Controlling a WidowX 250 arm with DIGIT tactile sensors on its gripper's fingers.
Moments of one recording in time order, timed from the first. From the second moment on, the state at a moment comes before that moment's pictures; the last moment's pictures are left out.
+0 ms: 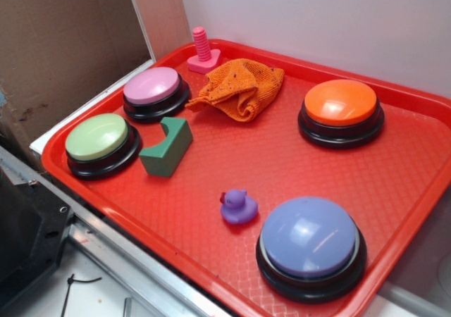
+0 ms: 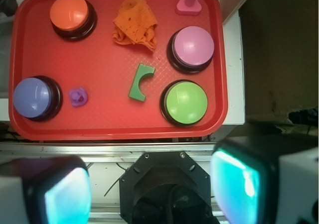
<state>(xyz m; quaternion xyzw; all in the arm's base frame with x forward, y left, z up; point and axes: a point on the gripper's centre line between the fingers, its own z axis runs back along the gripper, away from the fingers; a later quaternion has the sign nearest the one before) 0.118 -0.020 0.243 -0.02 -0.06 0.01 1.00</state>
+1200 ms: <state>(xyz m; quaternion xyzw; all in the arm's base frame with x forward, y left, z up) 0.303 0.020 0.208 0.05 -0.01 0.07 1.00</state>
